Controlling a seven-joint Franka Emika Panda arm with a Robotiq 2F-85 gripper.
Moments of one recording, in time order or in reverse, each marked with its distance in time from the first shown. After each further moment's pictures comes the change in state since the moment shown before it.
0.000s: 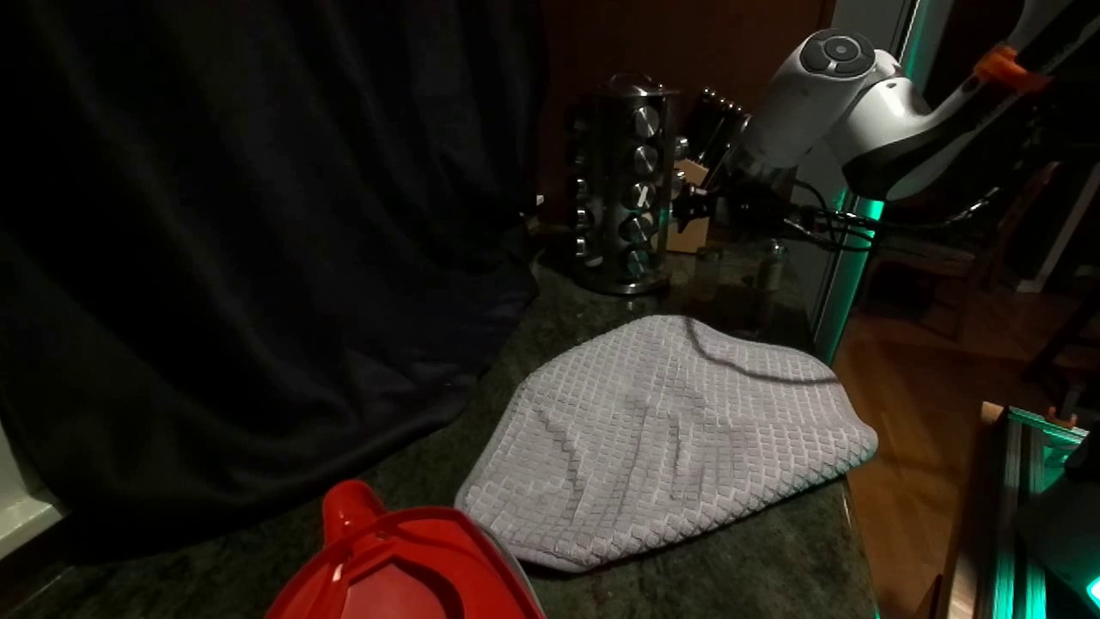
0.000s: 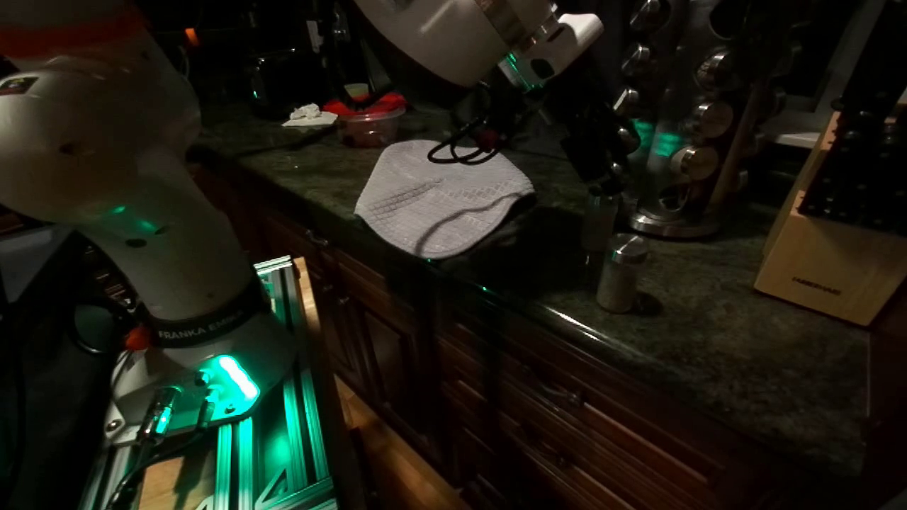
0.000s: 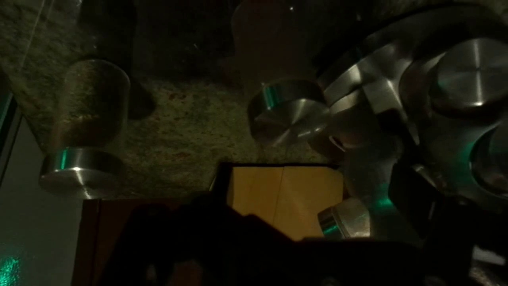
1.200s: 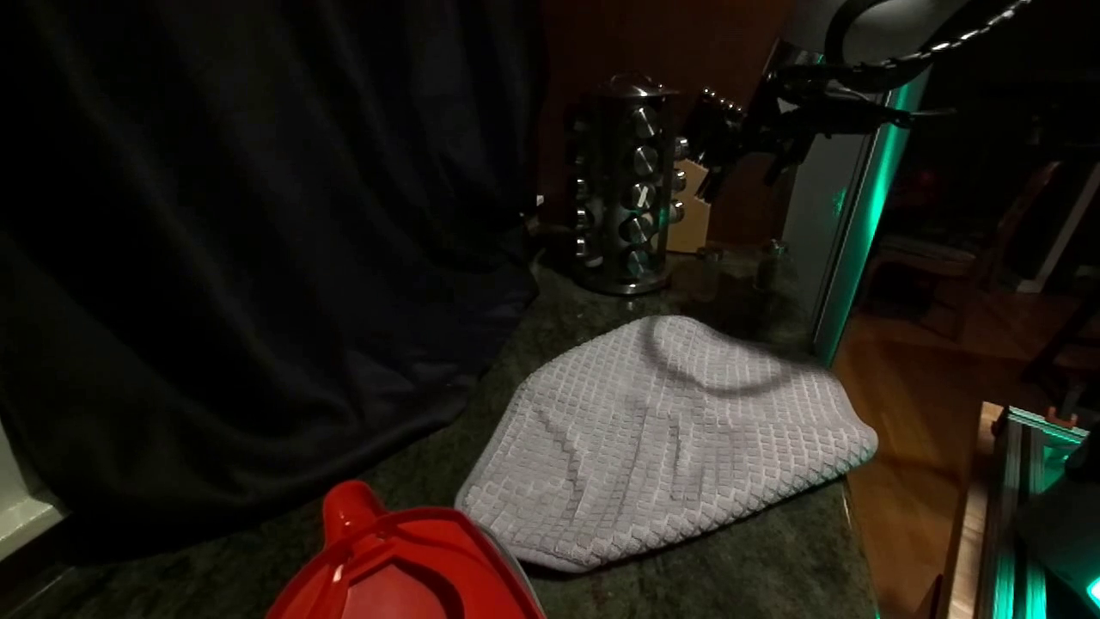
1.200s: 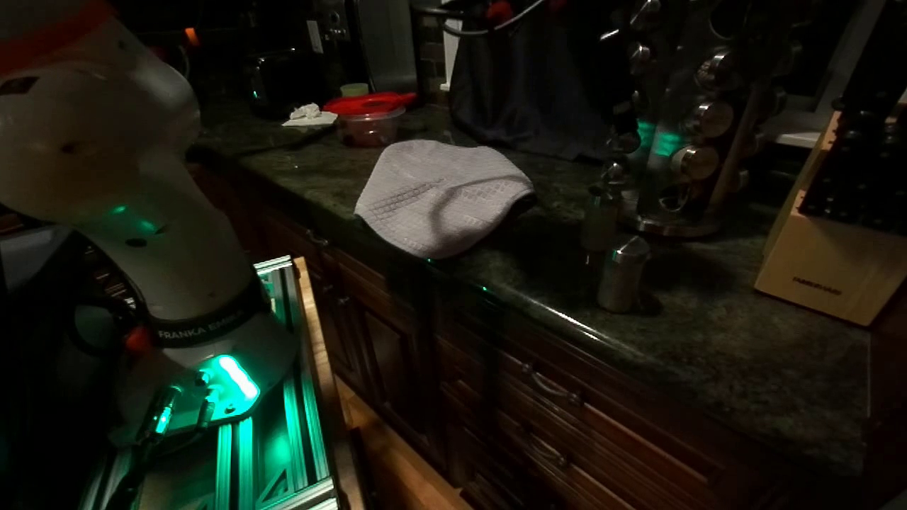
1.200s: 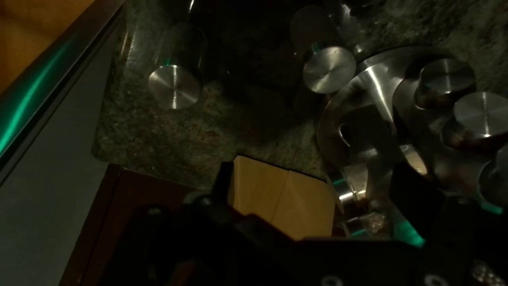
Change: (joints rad) arm 0.004 -0.251 0.008 0.008 1.028 -0.330 -1.220
